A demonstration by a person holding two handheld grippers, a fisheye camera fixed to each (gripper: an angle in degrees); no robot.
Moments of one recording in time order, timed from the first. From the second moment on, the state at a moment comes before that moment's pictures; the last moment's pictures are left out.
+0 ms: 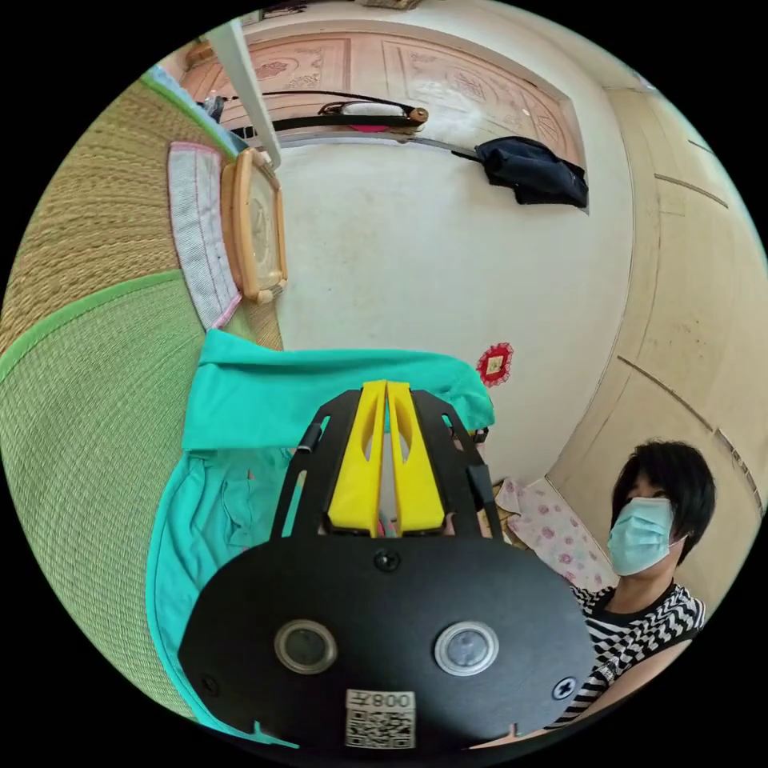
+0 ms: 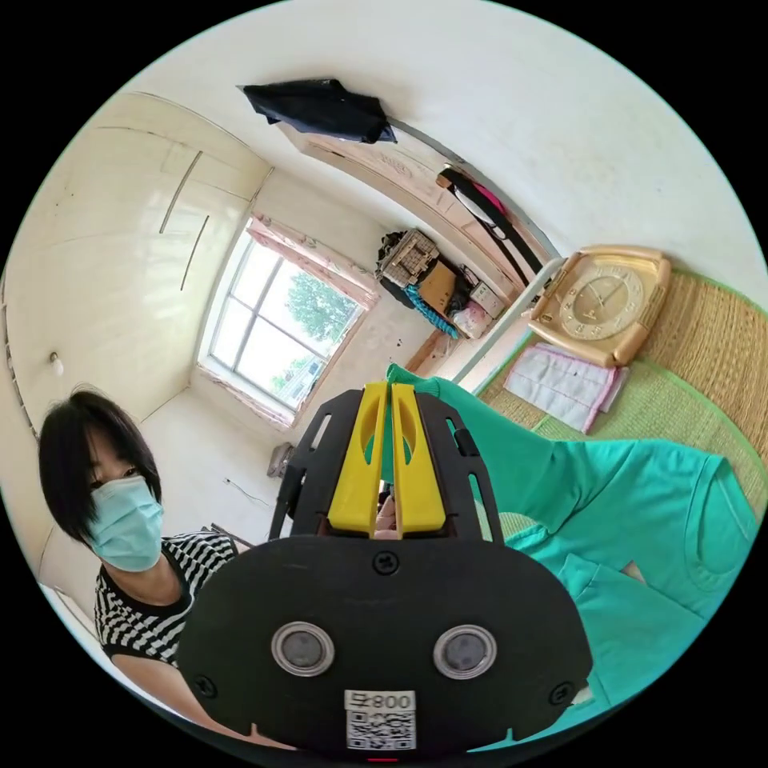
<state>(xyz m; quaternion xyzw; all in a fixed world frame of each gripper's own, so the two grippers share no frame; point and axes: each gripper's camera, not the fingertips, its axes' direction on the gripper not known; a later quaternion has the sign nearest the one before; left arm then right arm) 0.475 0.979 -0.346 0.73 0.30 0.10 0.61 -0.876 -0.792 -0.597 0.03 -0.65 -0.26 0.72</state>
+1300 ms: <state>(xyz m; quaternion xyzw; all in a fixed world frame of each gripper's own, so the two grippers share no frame) 0.580 0.562 -0.410 0.48 -0.08 -0.02 0.87 -0.352 -0.613 -0.419 0.09 -0.66 0.01 0.75</state>
